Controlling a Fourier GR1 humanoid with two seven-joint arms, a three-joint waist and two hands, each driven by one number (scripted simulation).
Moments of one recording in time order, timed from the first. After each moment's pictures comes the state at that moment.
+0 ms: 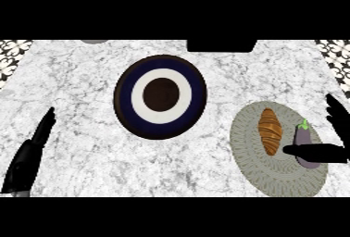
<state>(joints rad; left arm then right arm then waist) 0.08 0.47 -0.09 -1.47 0.01 0.20 -0.14 -0.02 -0.63 0.10 -1.71 -0.07 -0.25 0.63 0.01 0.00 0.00</state>
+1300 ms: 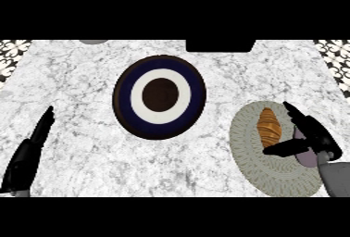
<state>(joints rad) 0.08 0.36 0.04 -1.50 -0.12 0.08 -0.11 -0.19 -0.41 0.04 -1.26 0.12 0.09 0.43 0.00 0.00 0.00</state>
